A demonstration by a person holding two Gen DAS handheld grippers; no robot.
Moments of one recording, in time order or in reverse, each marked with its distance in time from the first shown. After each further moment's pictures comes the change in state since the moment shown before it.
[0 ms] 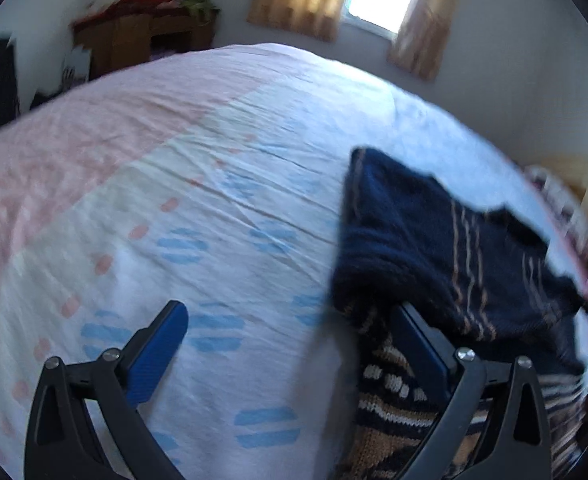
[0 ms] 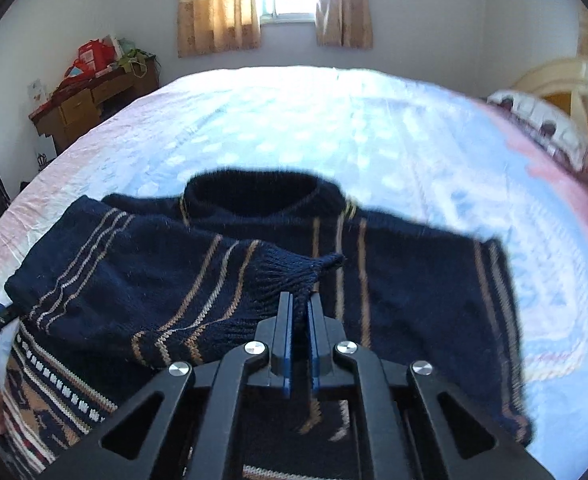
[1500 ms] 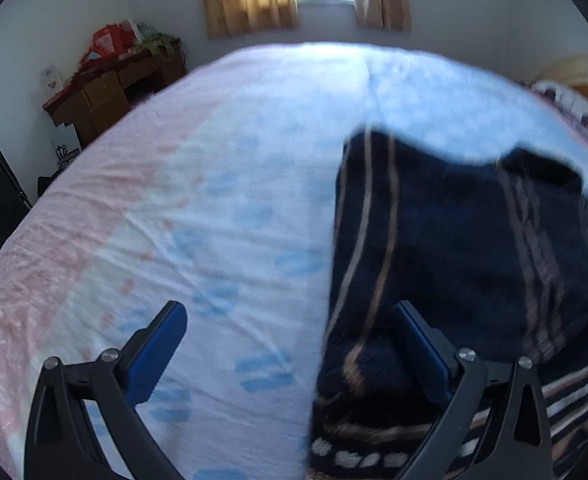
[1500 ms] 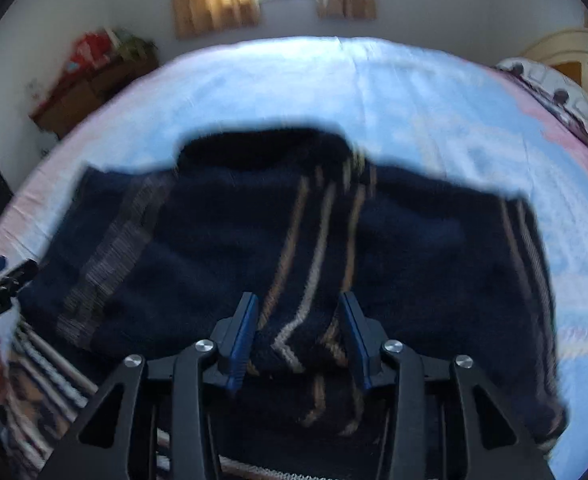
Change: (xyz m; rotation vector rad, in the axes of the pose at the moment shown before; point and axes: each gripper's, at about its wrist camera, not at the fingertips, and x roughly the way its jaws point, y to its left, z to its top) left arm 0.038 -0.080 0.013 0.356 0.056 0.215; right arm 0.032 -0.004 -0.028 0.044 0.103 0.039
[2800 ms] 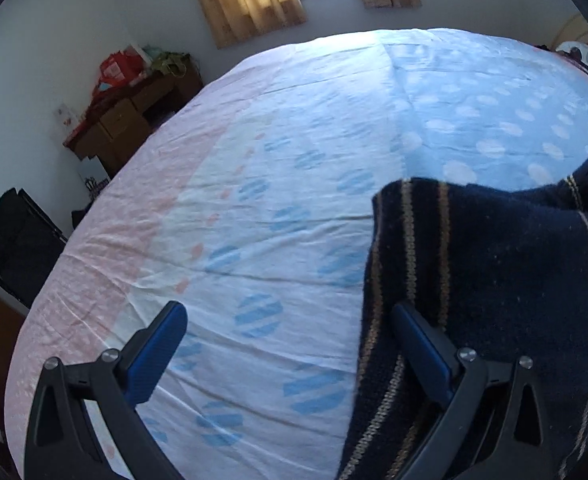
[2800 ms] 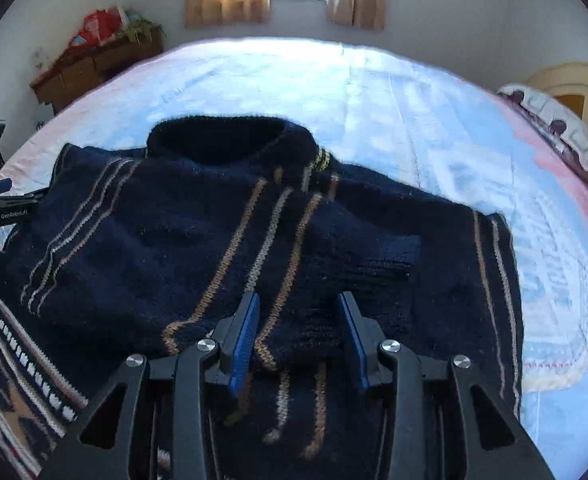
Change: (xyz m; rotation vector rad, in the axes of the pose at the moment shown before) left arm 0.049 -0.028 0.064 0.116 -0.018 0.217; right arm 0.000 -0.029 0.003 -0.101 -0.009 -0.037
